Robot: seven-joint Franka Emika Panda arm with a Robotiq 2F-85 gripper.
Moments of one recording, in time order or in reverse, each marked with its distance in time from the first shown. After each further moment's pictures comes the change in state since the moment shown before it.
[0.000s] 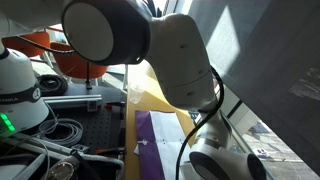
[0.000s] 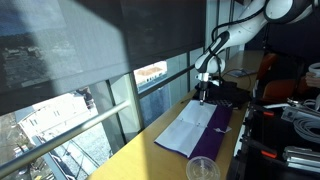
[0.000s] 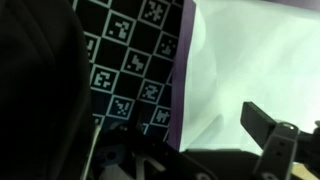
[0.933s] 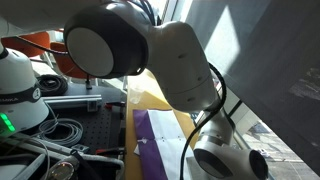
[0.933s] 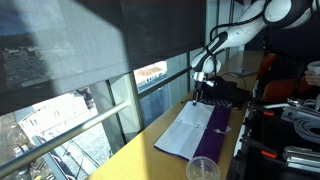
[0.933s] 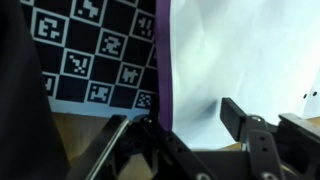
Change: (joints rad) arm -0.031 0.051 0.093 0.097 0.000 -0.002 0.068
